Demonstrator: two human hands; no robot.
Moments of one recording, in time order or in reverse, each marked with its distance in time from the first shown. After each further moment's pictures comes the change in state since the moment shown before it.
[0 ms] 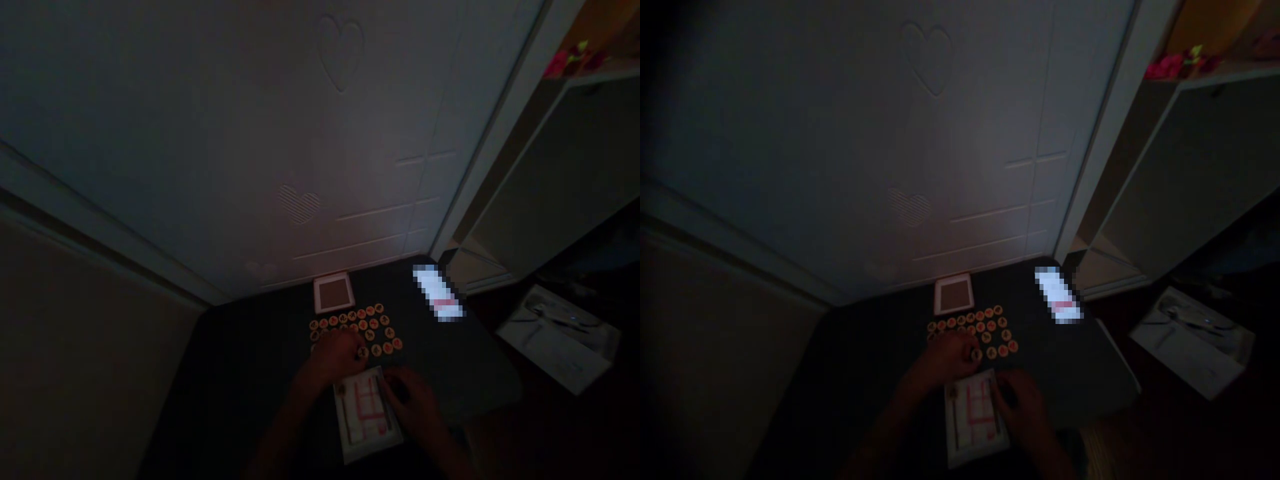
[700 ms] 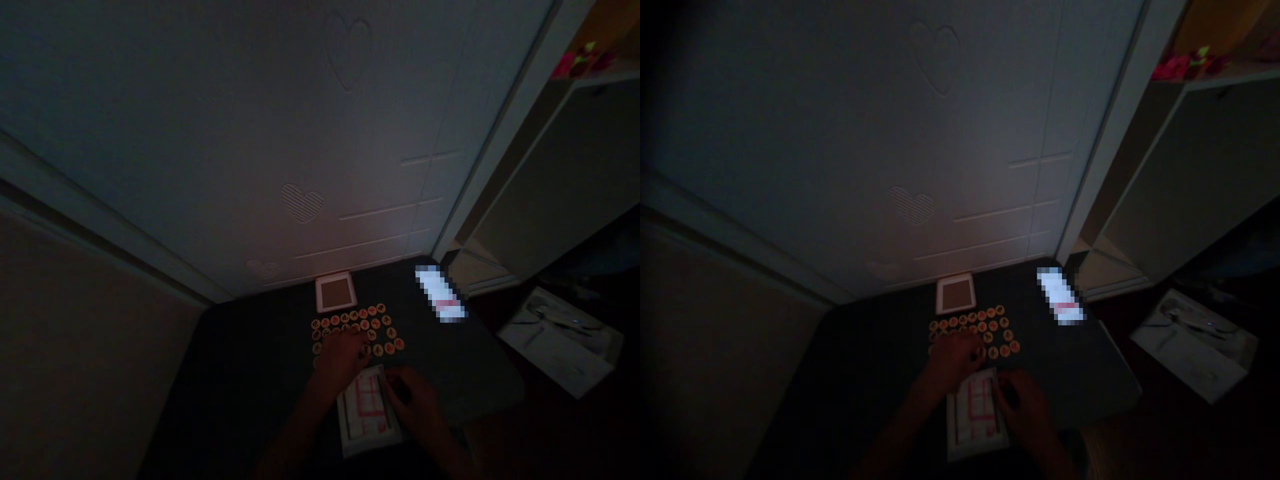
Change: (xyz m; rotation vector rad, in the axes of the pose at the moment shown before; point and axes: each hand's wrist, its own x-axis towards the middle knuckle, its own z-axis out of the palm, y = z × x) left_hand 0.000 0.009 0.022 0.036 0.071 -0.078; right_hand 0.001 -0.003 -0.003 -0.005 0.020 -0.025
